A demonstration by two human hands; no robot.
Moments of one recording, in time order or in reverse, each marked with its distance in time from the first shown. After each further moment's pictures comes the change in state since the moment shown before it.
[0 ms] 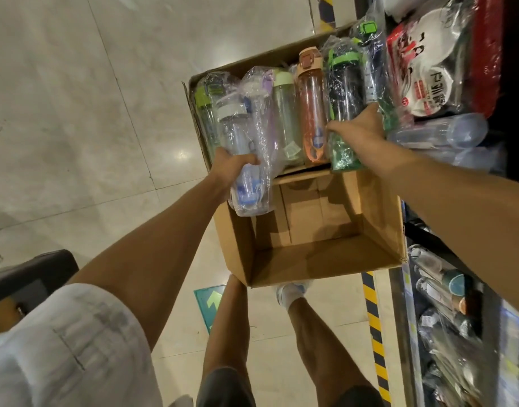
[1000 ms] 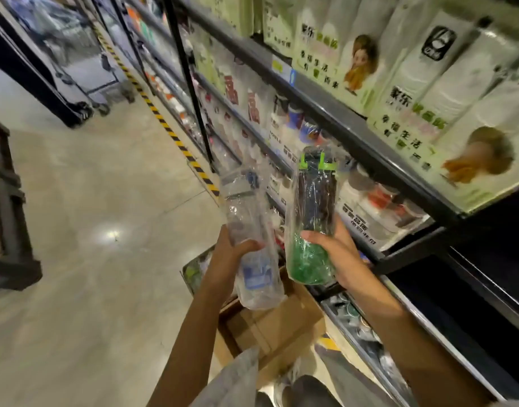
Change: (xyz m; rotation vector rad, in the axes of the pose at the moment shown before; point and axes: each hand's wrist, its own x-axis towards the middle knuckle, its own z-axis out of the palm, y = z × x) left_hand -0.601 0.167 0.040 0.042 -0.392 0.690; right_hand -0.571 0.033 -0.404 0.988 0.052 -0.516
